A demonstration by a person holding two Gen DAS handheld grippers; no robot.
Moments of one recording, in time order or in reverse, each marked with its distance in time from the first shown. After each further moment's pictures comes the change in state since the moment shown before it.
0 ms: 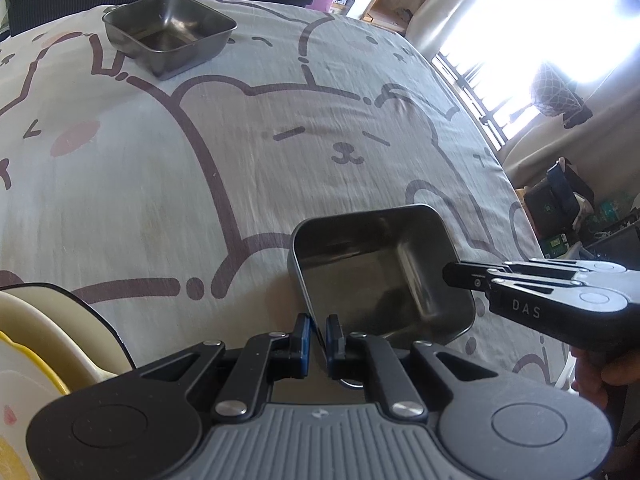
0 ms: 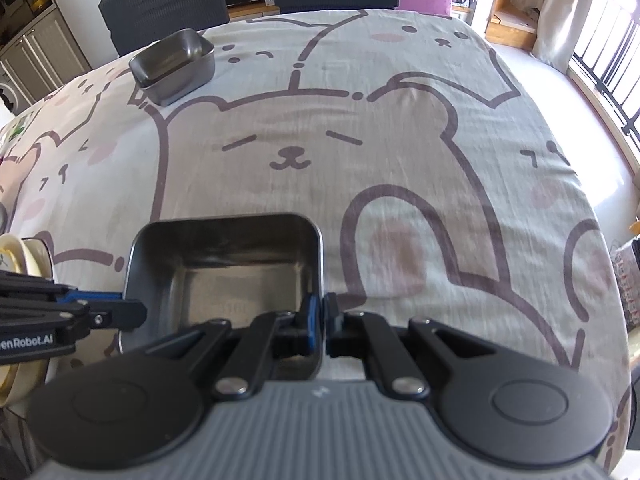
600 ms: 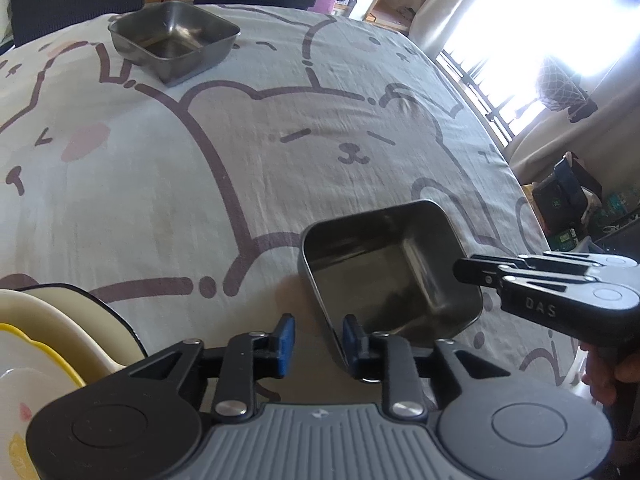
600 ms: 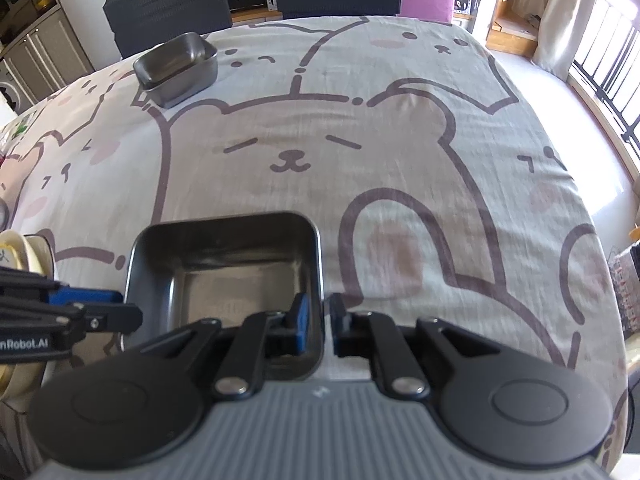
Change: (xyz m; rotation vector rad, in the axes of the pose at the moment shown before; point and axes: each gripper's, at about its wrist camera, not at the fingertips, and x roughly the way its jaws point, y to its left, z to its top) left arm -0.007 0.000 -0.003 0.016 -0.012 0.037; right arm -0.008 0.001 -0.005 -0.013 -0.025 -0.003
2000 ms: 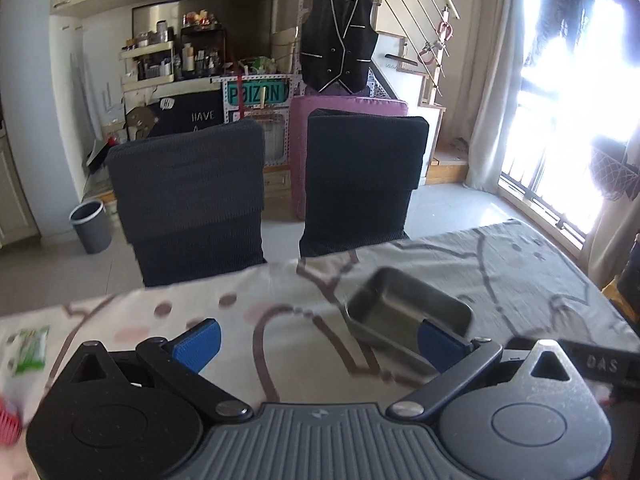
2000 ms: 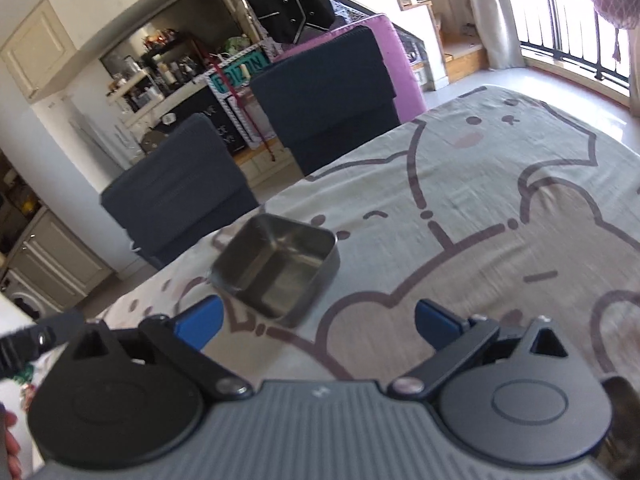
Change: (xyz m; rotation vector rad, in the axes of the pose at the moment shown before) left arm -0.097 0.167 0.161 0.153 -0.487 0.266; right arm 0.042 0.116 0.125 0.460 -0.358 0.122
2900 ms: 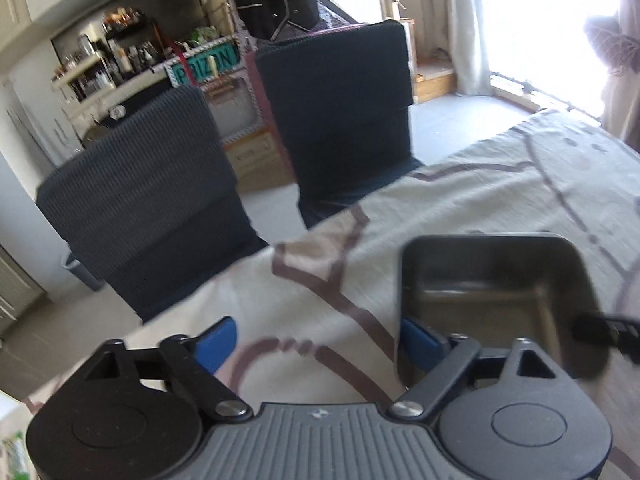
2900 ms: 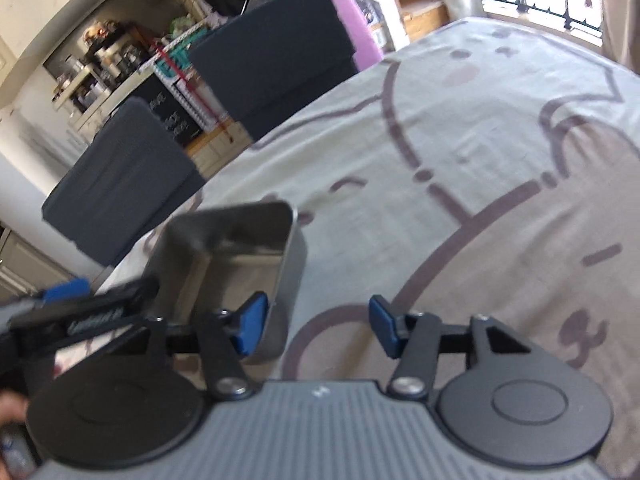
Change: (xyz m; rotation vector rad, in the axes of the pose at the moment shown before) left arm 0.149 -0.027 0.001 0.279 0.169 0.044; right arm 0.082 -0.023 -0.001 0.119 0.062 -0.076
